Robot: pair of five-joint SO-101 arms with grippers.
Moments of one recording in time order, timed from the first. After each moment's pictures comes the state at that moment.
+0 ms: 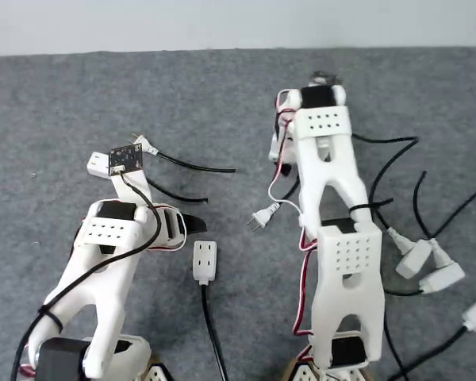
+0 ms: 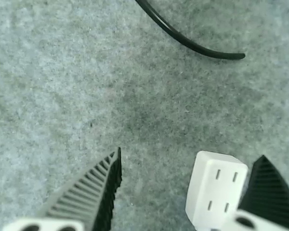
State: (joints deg) left arm 1.9 -17.8 49.5 60.9 23.9; right arm -10.7 45.3 -48.0 100.7 -26.9
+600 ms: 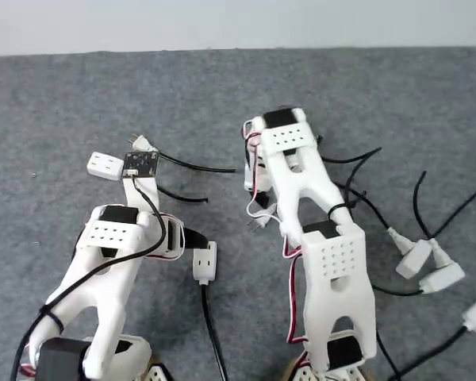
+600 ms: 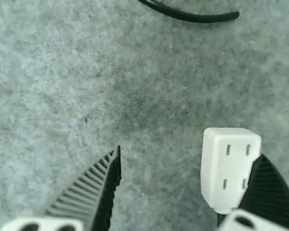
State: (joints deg) left arm 2.5 -17.8 51.8 60.9 13.3; right arm -18.1 44.7 -34.2 94.9 -29.6
